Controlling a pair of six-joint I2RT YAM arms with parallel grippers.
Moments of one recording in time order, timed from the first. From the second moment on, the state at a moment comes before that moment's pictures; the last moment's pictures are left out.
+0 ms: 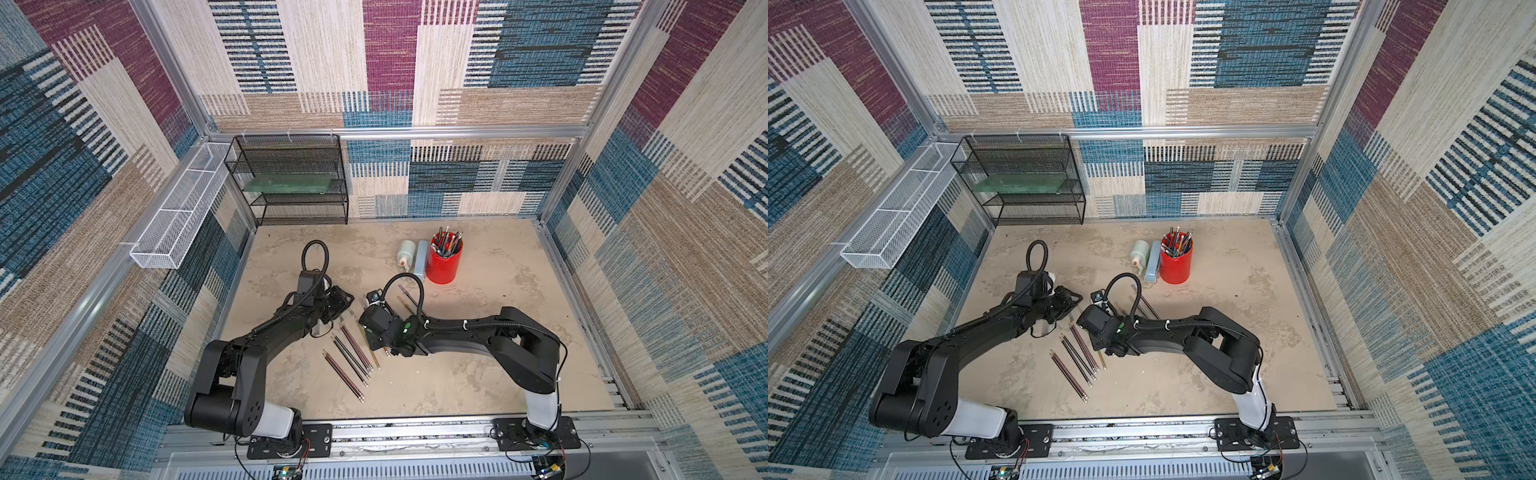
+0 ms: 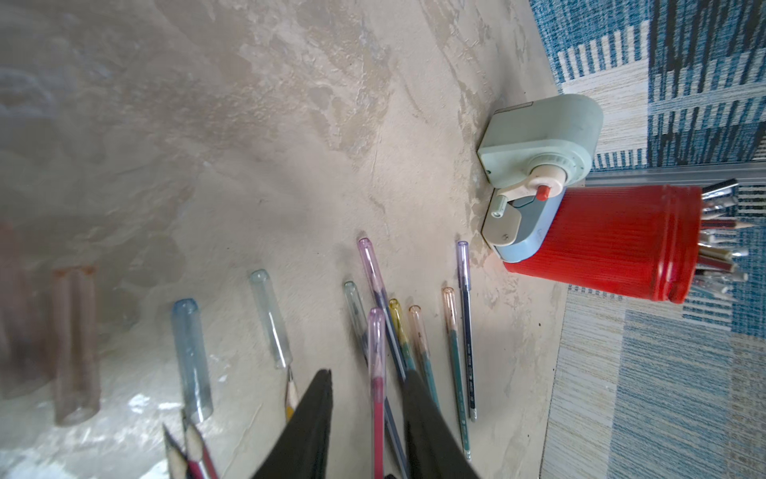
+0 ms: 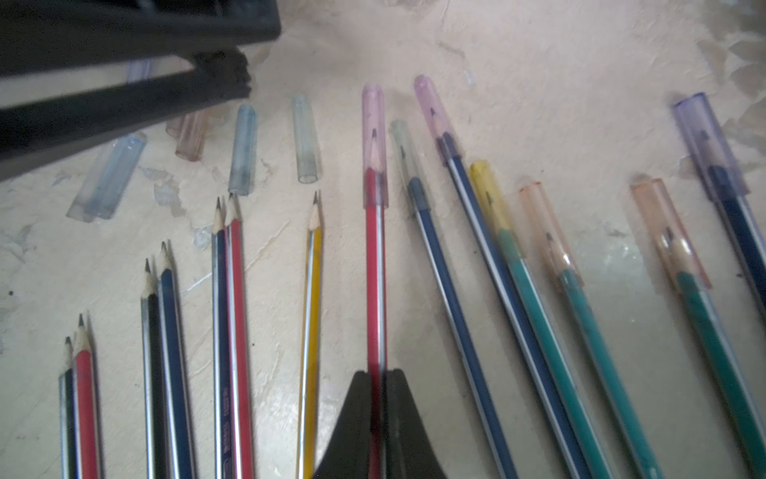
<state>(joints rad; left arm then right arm) -0.19 1.46 0.70 -0.02 0.38 -0.84 1.09 1.96 1.24 -0.22 0.32 0.58</state>
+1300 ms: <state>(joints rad) -0.18 1.48 0.69 0.04 0.43 -0.86 1.10 1.93 1.30 -0.20 0.27 0.58</state>
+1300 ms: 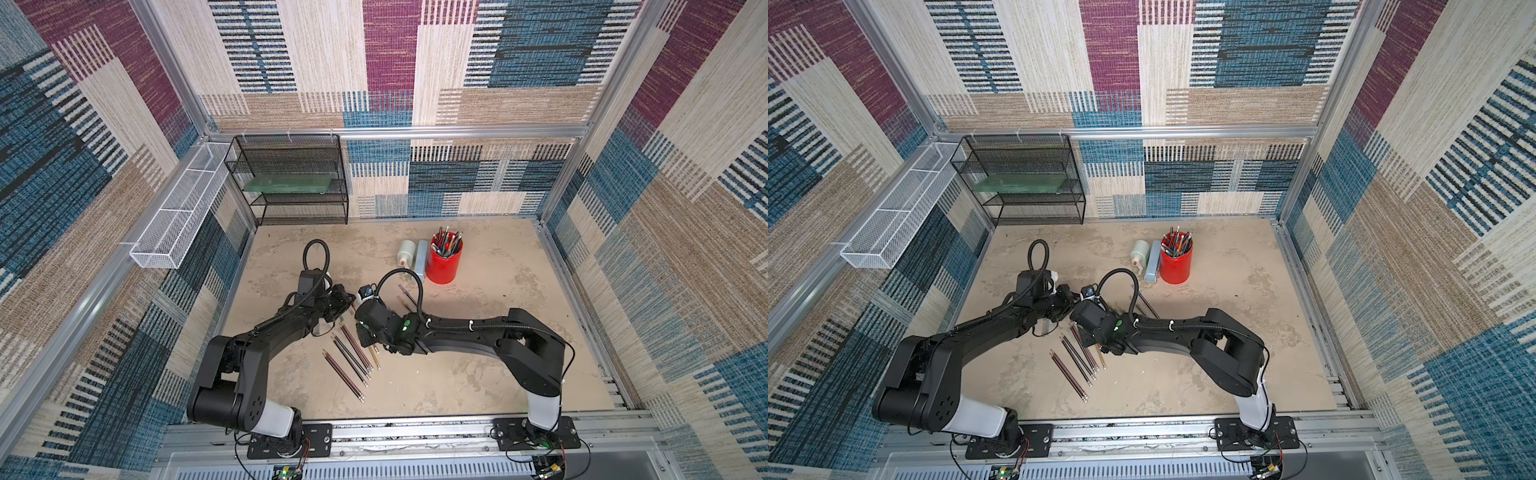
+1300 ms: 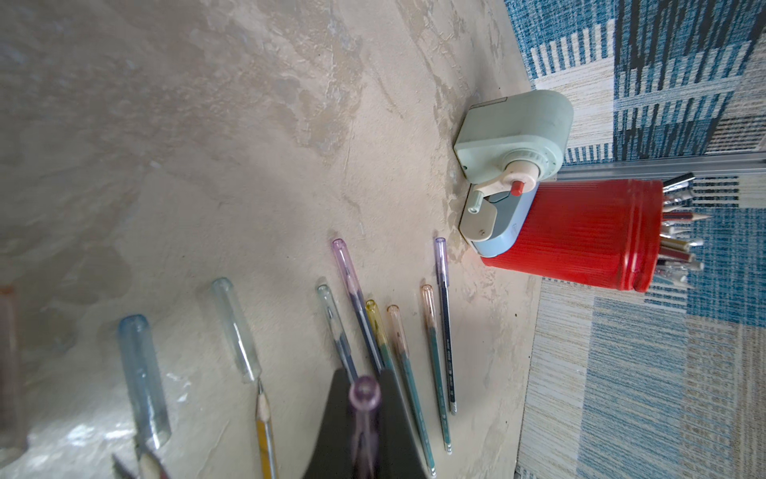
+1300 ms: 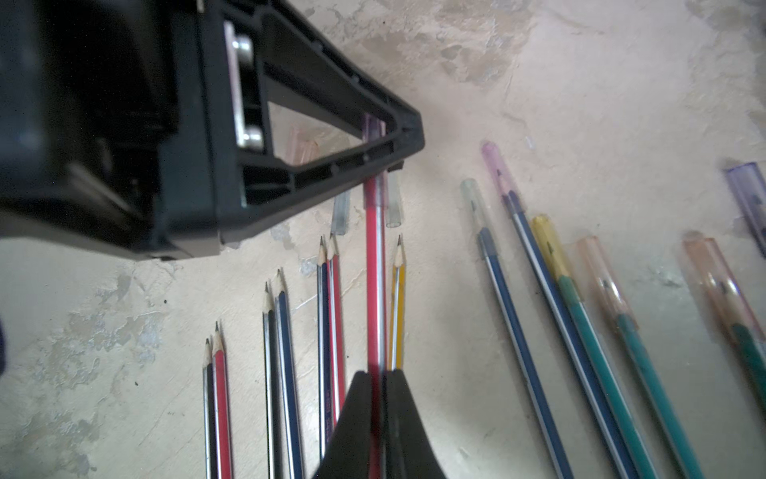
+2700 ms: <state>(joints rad) -0.18 1.50 0.71 -0.03 0.47 -0.86 1.11 1.90 1.15 -0.07 0.22 0.55</state>
